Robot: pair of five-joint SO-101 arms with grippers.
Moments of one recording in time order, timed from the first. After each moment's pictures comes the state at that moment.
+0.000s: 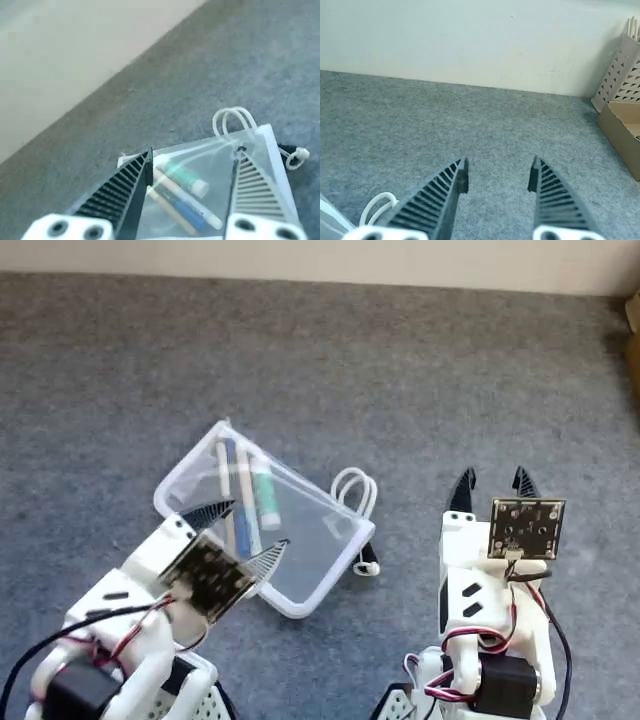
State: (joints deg) left arm 20.1 -91.2 51.6 74.5 -18.2; right arm 5.5 -96.3 65.8 52.2 10.9
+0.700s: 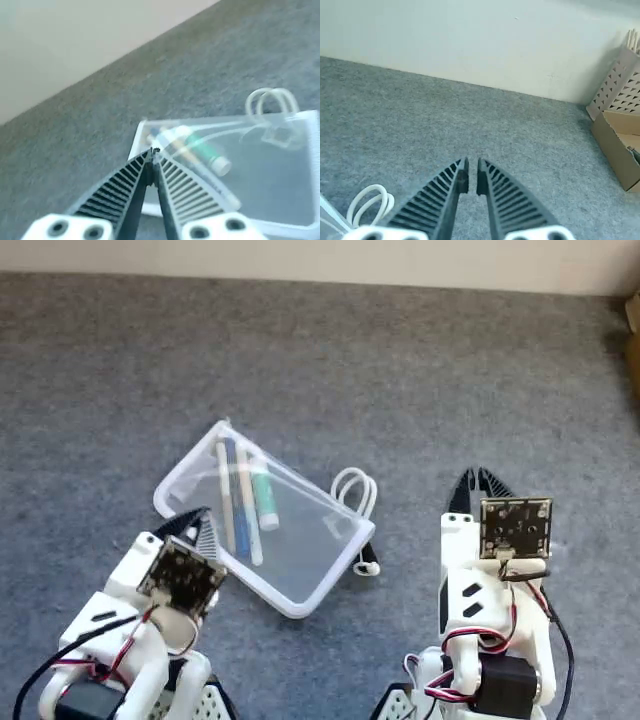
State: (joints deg) left arm 9.5 -104.0 61.8 77.3 -15.6; right arm 5.5 -96.3 65.8 52.2 16.0
